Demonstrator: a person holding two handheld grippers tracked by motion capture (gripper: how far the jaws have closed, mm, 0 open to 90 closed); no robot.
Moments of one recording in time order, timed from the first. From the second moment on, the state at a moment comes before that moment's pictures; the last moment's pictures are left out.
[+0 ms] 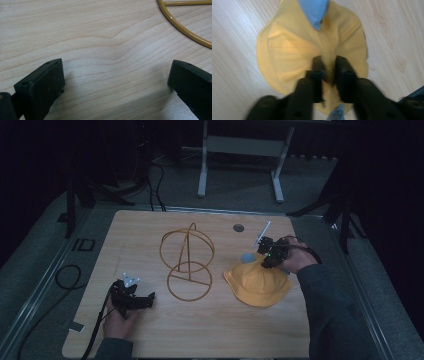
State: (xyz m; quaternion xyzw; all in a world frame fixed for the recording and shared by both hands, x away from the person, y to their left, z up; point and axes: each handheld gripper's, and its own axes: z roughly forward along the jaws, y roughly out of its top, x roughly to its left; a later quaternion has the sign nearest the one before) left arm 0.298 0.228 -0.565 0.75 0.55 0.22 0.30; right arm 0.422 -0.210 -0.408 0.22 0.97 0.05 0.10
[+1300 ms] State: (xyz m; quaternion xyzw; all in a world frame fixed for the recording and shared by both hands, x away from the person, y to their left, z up) left arm 0.298 0.228 -0.564 0.75 0.55 0.22 0.30; right arm 0.410 -0.197 -0.341 0.14 0.98 0.06 0.11
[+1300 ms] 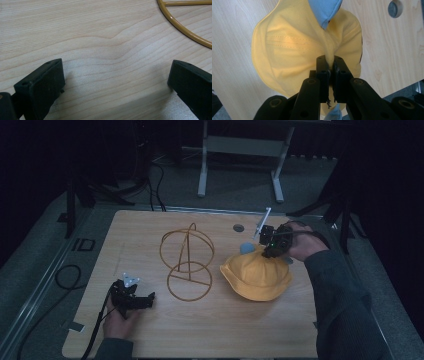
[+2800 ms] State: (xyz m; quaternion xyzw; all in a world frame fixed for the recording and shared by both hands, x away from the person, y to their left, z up) left arm 0.298 0.228 -0.565 0.75 0.55 0.22 0.30; right arm 0.409 -0.185 -0.280 0.11 0.98 0.10 0.14
